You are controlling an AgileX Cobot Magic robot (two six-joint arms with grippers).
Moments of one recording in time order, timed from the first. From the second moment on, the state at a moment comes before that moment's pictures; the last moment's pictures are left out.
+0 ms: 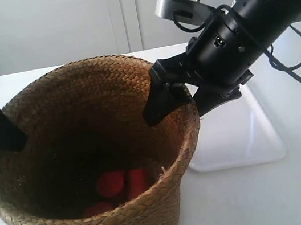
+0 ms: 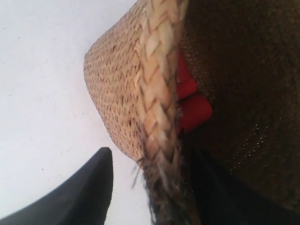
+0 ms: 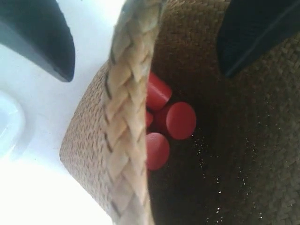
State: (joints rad) left arm 0.02 1.34 -1.13 -0.58 1.28 0.47; right arm 0.27 1.51 -1.22 0.65 1.08 -0.30
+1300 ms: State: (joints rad) left arm -0.07 1.41 -1.13 -0.52 1.21 0.38; right arm 0.27 1.58 -1.22 0.63 1.05 -0.28
